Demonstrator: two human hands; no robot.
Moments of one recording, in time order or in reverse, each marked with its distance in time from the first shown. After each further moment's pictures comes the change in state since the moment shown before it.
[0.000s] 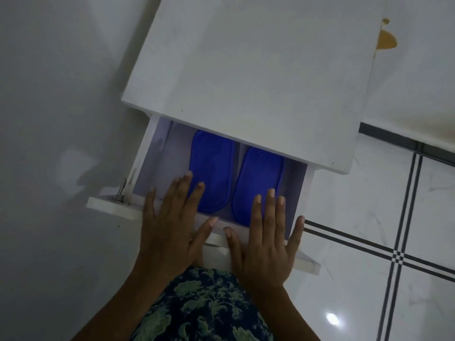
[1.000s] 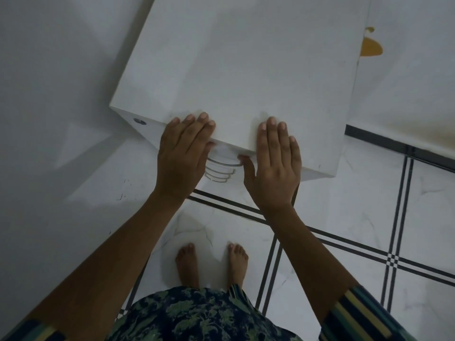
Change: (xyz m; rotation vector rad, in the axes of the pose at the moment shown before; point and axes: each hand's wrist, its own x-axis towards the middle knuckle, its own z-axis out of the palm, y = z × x) left_hand 0.131 -0.002 0.023 0.053 0.605 0.236; right_hand 0.140 0.037 0.035 -0.001 0.450 -0.151
